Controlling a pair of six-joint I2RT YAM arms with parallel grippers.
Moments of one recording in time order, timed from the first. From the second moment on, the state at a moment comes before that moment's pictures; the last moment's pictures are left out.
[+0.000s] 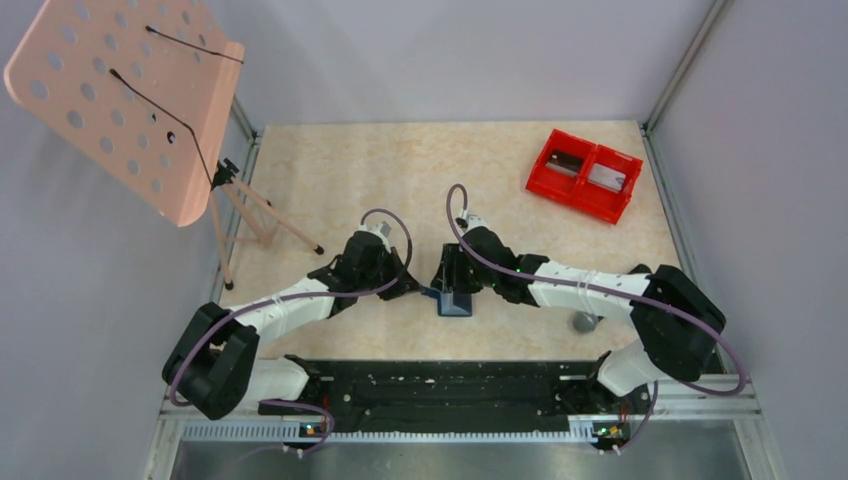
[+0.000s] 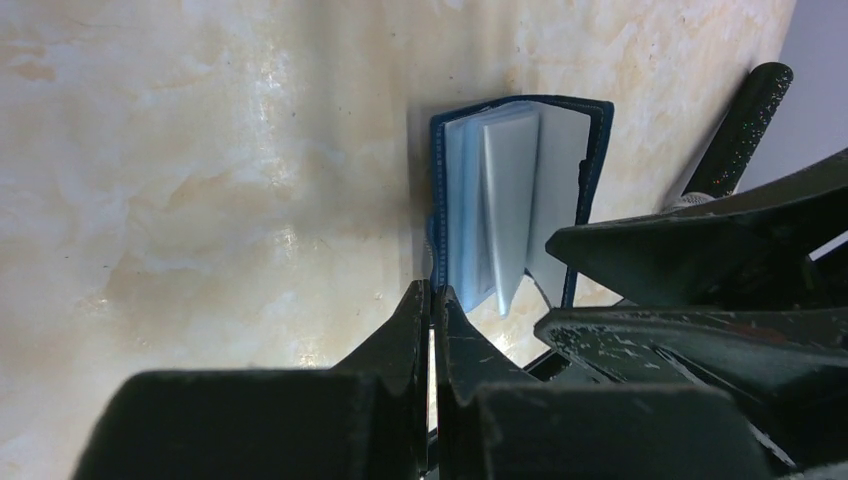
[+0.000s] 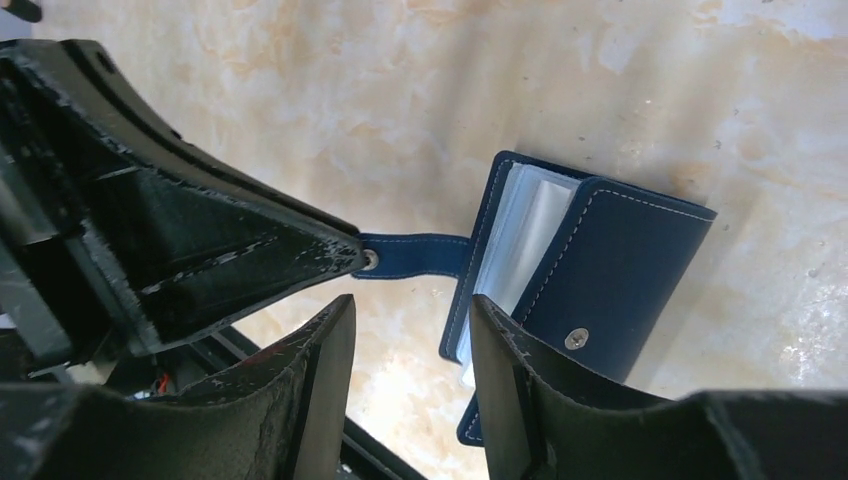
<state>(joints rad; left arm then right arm) -0.57 1.28 0.55 0.00 0.27 -0.89 0.90 1.47 0.83 -0.06 0.00 0.76</state>
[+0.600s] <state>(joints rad) -0.57 1.27 0.55 -0.01 0.24 -0.88 0.90 1.48 0.80 -0.20 0.18 0.73</state>
